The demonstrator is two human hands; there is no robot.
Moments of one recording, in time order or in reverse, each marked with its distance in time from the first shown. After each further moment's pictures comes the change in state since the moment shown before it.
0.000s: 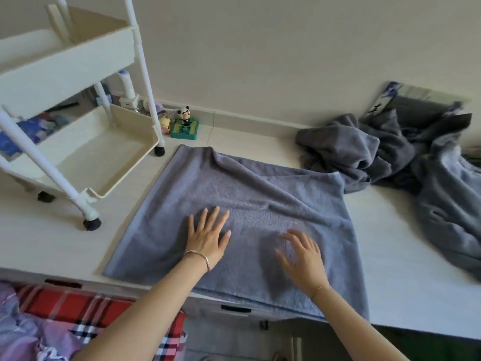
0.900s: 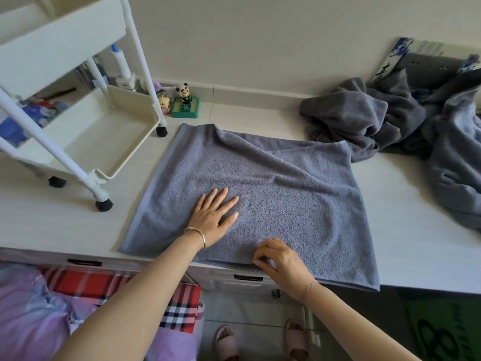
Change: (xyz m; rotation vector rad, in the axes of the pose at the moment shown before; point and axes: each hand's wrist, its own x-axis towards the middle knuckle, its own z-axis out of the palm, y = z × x) left_hand -0.007 -0.028 0.005 -0.043 -0.009 0.207; right_hand -0.050 -0.055 0.032 0.251 -0.112 -0.348
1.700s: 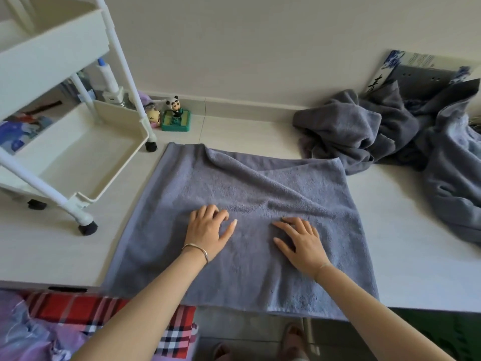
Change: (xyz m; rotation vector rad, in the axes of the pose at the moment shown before) left_hand 0.023 0.012 0.000 0.024 0.451 0.042; right_hand 0.037 0.068 -0.048 -0.344 -0.078 0.305
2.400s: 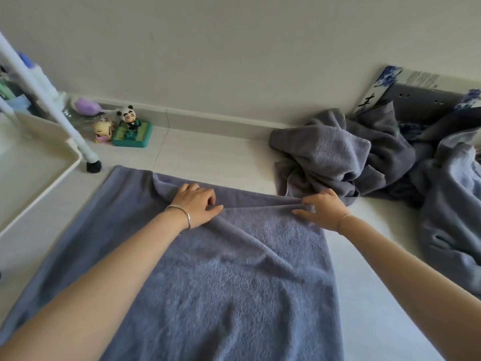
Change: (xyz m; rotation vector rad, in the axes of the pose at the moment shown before) left_hand 0.184 0.030 0.026 0.072 -0.537 -0.018; right_hand 0.158 0.154 -0.120 -0.243 -0.207 0.035
